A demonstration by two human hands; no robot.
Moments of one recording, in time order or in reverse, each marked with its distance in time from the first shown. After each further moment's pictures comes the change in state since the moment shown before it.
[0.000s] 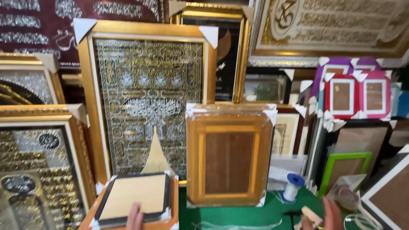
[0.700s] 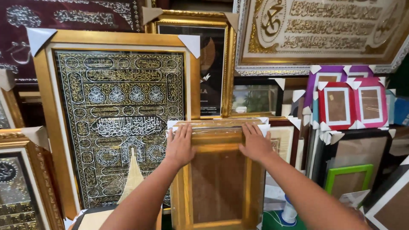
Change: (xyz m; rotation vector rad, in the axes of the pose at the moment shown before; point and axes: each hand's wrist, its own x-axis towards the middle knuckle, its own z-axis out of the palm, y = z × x) left_hand 0.427 0.175 0.199 0.392 -0.828 0.029; right_hand 0.281 -0.102 0.277 -0.493 -1.047 -0.177
